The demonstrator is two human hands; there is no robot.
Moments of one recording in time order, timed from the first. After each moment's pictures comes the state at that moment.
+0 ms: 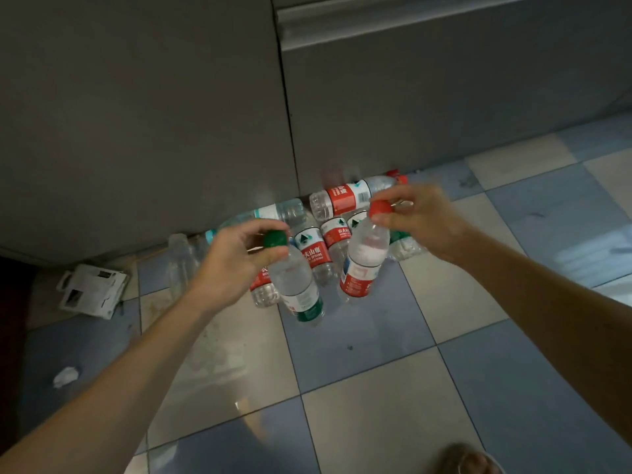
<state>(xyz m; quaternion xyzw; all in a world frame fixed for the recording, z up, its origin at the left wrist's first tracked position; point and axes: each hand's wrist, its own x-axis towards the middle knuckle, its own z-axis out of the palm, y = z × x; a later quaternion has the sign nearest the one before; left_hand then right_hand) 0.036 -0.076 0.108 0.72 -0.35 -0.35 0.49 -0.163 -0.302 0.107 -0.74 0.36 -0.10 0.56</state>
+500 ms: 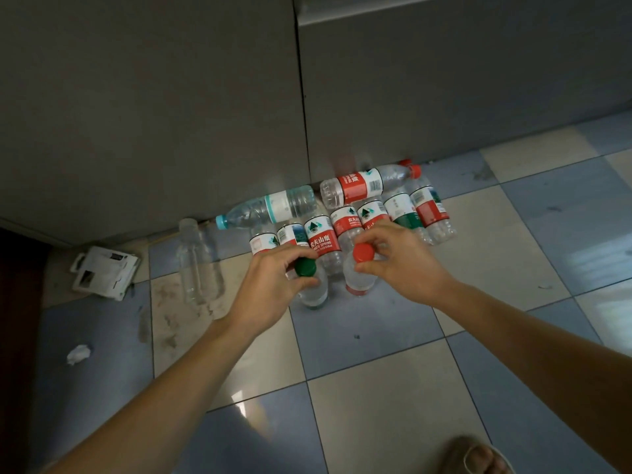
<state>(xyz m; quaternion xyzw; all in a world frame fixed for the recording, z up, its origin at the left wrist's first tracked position) -0.011 -0.055 0.067 0.79 -0.44 -0.25 0.36 -0.174 -0.233 0.067 -0.84 0.29 -0.04 0.46</state>
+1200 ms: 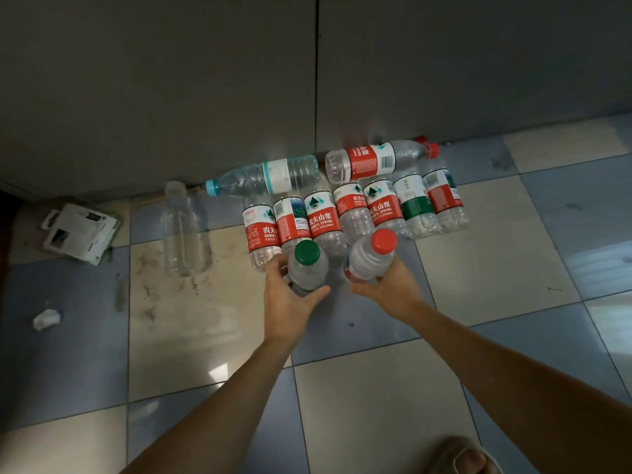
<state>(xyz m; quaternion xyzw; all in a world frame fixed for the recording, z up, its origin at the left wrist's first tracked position) -0.074 -0.044 -0.059 0.80 -0.13 -0.29 0.51 -0.196 -0.211 -0.055 -0.71 0.43 -0.02 0.56</state>
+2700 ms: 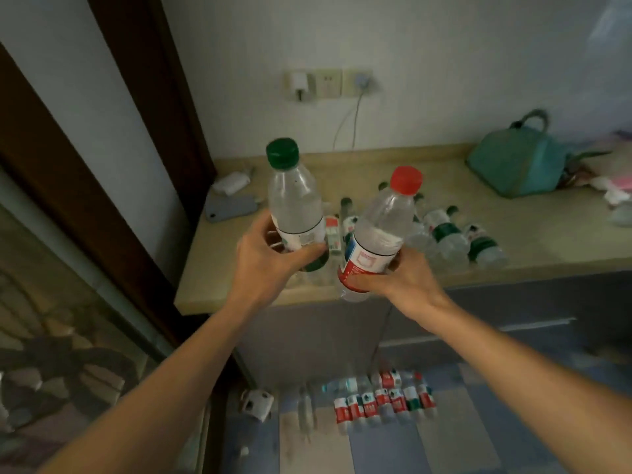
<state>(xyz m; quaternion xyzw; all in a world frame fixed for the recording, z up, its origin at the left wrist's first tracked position) 0.149 0.062 0.937 0.71 -0.35 -0.08 0.61 -0.008 -0.106 0.918 -0.77 0.25 -0.19 0.56</state>
